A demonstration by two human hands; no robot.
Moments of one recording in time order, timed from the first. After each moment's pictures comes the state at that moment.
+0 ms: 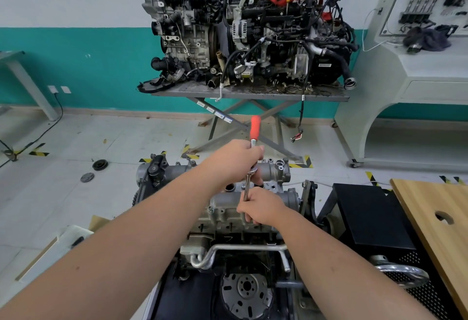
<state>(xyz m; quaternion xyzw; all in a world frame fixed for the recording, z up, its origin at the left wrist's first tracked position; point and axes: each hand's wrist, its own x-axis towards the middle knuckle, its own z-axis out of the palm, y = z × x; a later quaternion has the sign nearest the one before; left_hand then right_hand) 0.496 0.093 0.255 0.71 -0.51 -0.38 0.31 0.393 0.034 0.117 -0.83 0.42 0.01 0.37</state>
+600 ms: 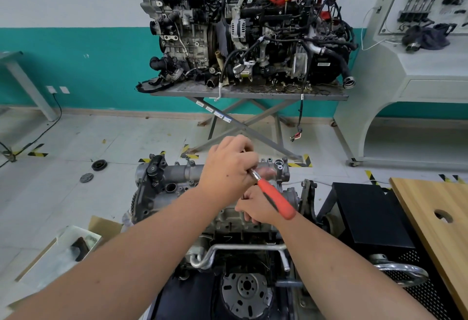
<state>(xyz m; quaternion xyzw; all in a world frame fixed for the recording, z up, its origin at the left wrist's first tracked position) 0.508 0.102 0.207 0.60 -0.72 0.11 0.34 0.393 0.033 0.113 -0.81 0.41 -0.03 0.42</state>
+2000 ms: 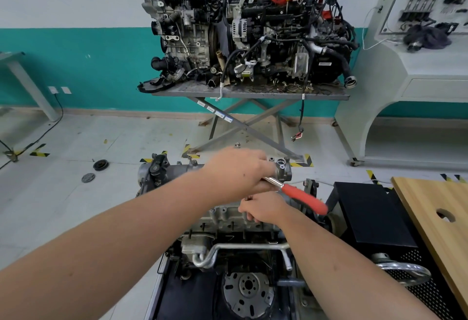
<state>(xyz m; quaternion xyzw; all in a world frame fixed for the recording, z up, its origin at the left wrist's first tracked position) 0.505 0.104 0.244 0.53 -0.84 0.08 0.07 0.392 0.031 0.106 -0.80 0.43 0.01 0.42</state>
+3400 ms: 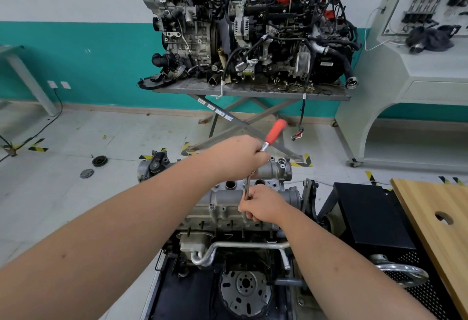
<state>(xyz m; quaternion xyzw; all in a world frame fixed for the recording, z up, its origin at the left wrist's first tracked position) 0.502 0.094 0.278 0.71 -0.66 -0.21 0.10 0.392 0.030 0.110 -0.81 0.42 -0.01 0.41</state>
